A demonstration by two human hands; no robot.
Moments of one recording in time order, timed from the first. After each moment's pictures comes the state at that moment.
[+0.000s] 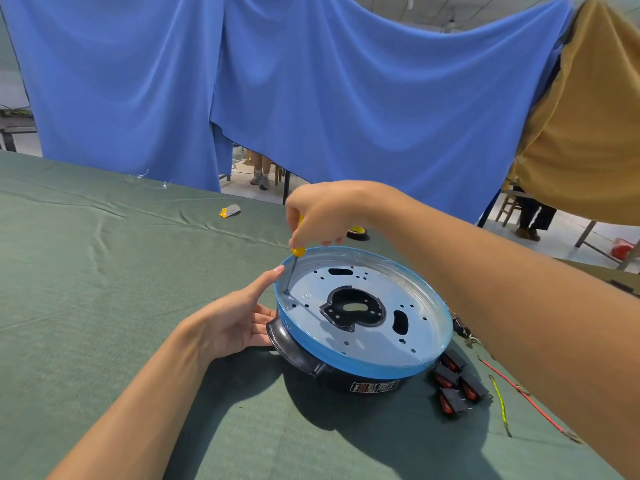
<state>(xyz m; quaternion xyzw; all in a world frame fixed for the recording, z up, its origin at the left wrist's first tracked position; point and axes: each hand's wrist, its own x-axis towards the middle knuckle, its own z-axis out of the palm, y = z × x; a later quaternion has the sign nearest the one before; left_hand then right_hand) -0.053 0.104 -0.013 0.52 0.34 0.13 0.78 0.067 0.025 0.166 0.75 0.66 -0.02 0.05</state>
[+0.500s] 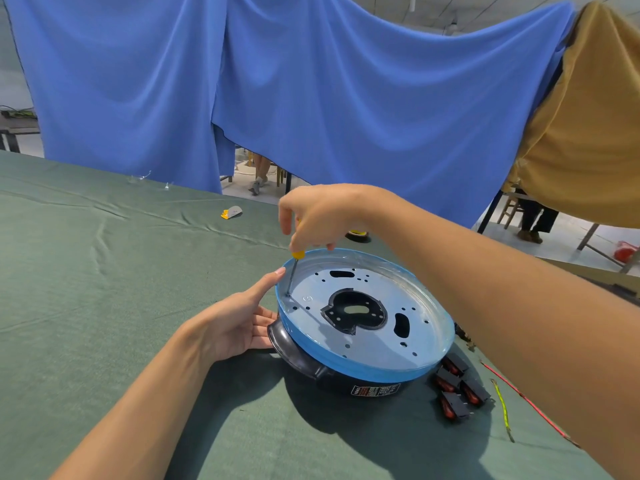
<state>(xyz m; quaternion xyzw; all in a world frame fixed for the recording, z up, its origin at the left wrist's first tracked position) -0.052 0.108 -0.017 0.52 0.33 0.13 0.78 0.063 0.025 0.166 0.73 0.68 -0.03 0.04</state>
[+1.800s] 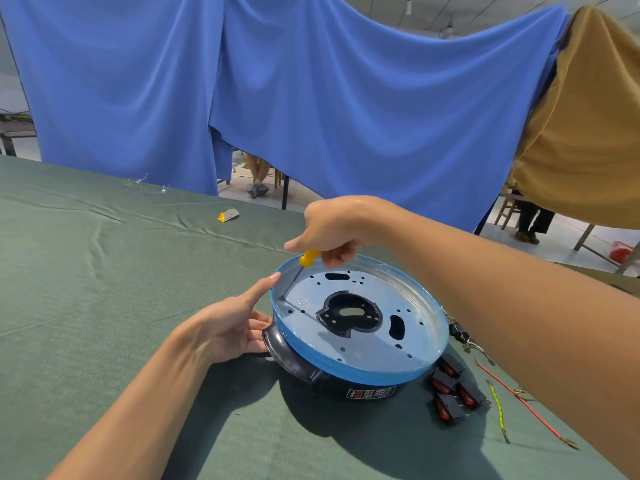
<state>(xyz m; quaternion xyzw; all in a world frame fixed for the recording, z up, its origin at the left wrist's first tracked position) -0.052 0.103 -0.012 0.50 0.34 0.14 0.79 0.073 0.021 0.158 0.81 0.58 -0.12 0.03</state>
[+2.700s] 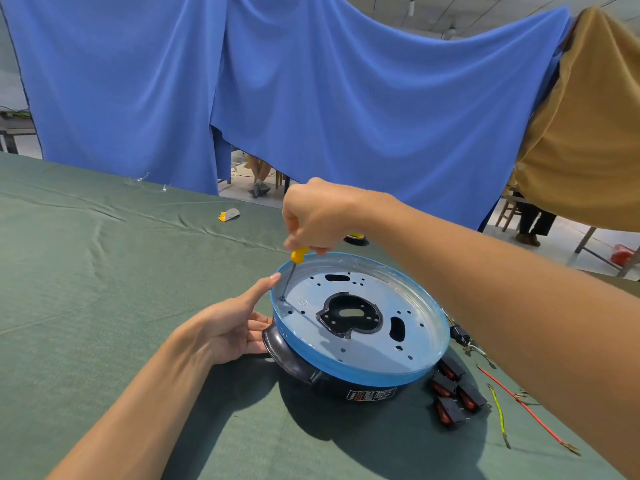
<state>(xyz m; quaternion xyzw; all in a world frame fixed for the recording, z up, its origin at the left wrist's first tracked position) -0.050 0.104 -0.014 0.50 0.34 0.15 0.78 0.063 0.024 0.167 0.72 0.69 0.04 0.07</state>
